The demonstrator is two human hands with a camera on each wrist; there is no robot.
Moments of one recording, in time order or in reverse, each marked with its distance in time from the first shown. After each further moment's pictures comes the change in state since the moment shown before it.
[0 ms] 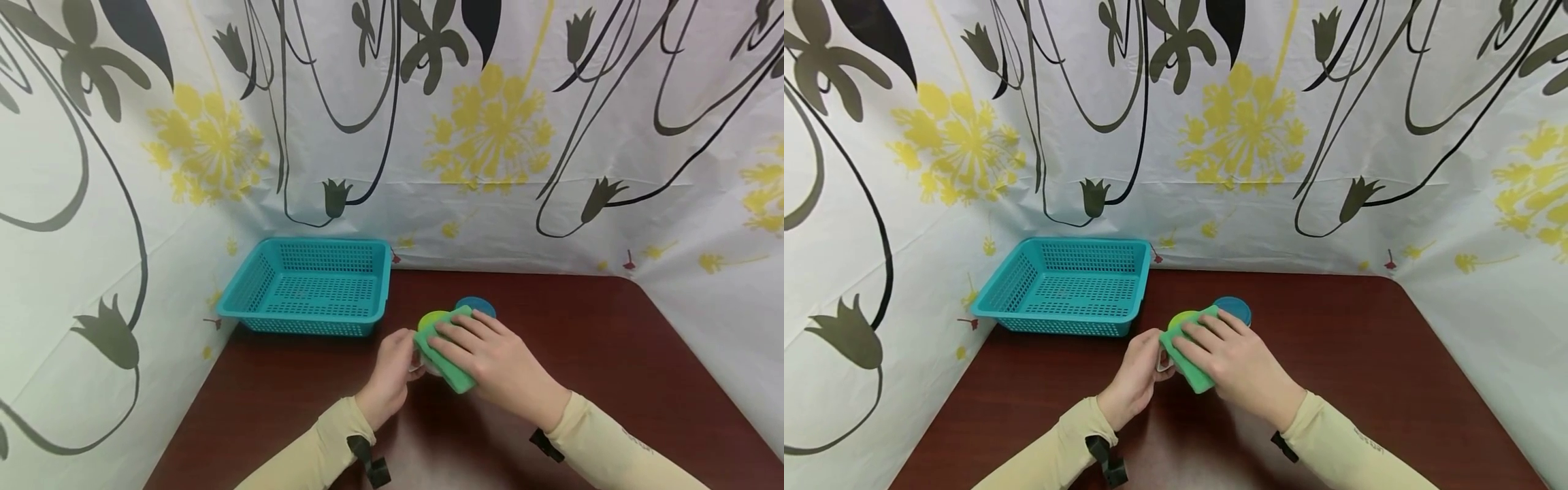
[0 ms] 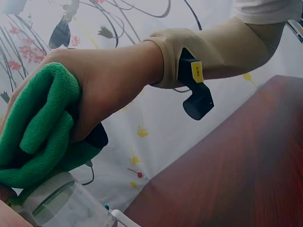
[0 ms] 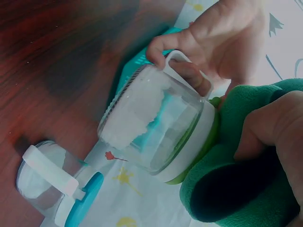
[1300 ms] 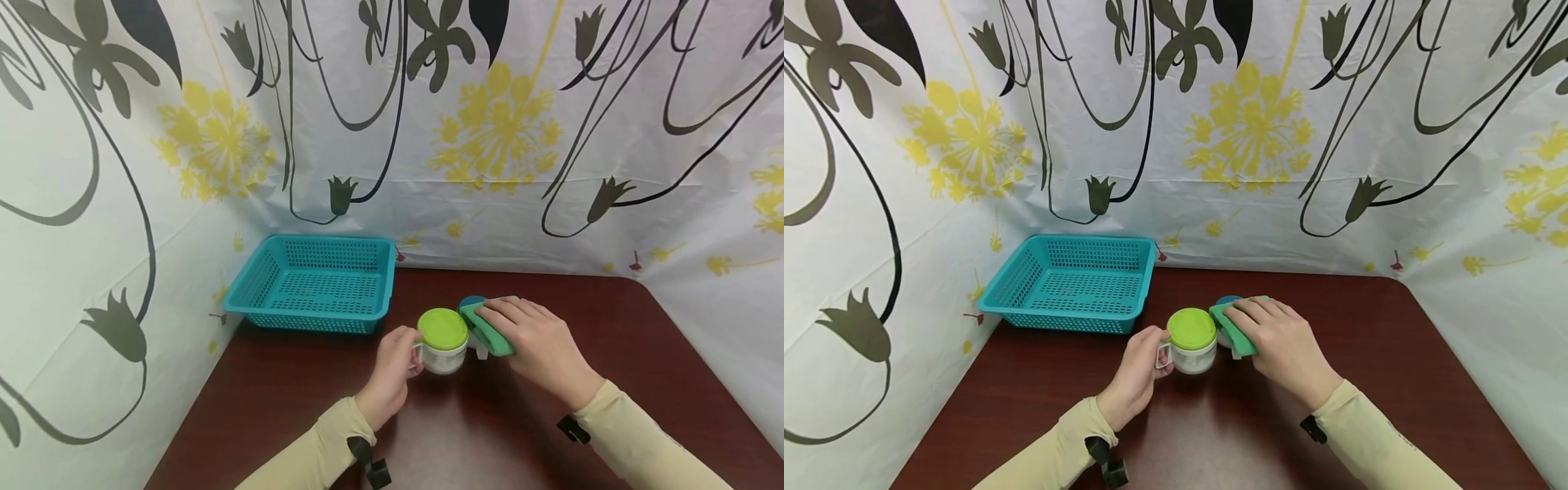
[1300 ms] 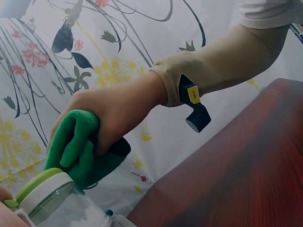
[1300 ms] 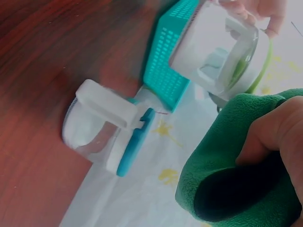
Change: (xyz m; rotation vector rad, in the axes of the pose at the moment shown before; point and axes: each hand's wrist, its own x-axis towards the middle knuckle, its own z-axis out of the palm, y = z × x) left_hand -0.005 0.004 -0.002 -0.002 0.048 -0.010; right_hand -0.034 0.053 0.001 -0.065 0.032 0.184
